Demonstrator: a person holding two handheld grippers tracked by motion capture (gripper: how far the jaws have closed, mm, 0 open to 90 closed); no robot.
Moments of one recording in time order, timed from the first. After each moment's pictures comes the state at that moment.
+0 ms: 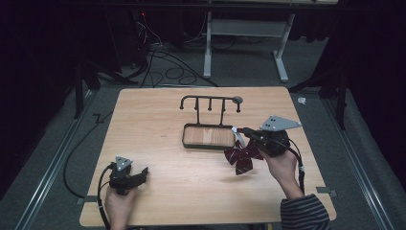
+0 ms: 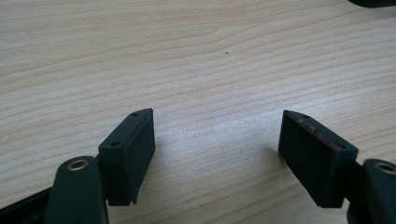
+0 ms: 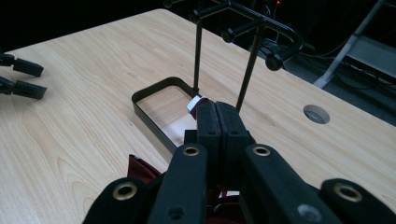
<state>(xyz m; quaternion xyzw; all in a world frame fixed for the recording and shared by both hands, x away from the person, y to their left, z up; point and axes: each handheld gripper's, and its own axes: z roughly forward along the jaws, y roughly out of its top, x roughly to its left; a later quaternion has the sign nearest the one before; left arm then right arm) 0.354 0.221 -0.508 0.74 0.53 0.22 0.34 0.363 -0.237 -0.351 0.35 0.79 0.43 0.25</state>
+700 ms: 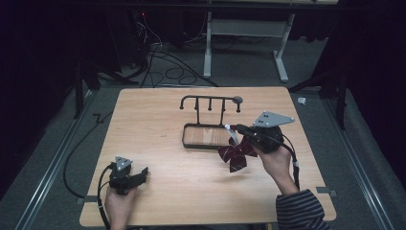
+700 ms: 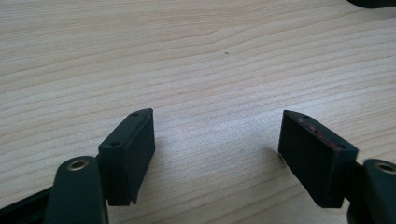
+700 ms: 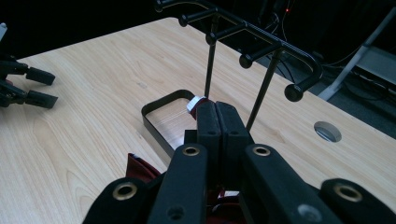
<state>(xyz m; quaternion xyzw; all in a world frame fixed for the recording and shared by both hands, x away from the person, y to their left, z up) 0.354 0.221 -0.508 0.74 0.53 0.22 0.35 0.370 -0.221 -0.342 0.33 0.80 0.44 0.25</state>
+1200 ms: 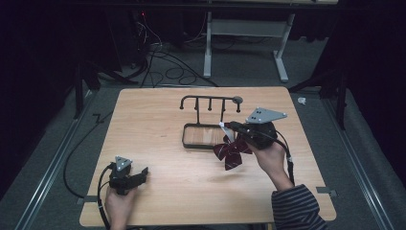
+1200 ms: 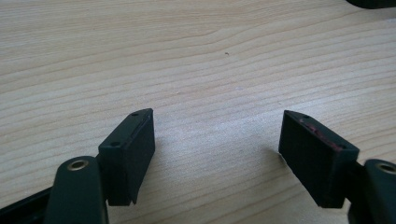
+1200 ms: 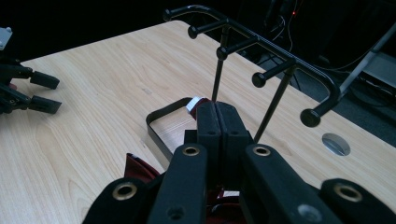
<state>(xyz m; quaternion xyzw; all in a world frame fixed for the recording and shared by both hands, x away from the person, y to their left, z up) 0.354 0.221 -0.508 0.74 0.54 0.22 0.35 0.380 -0.205 -0.337 0.32 0.81 0.44 0.24</state>
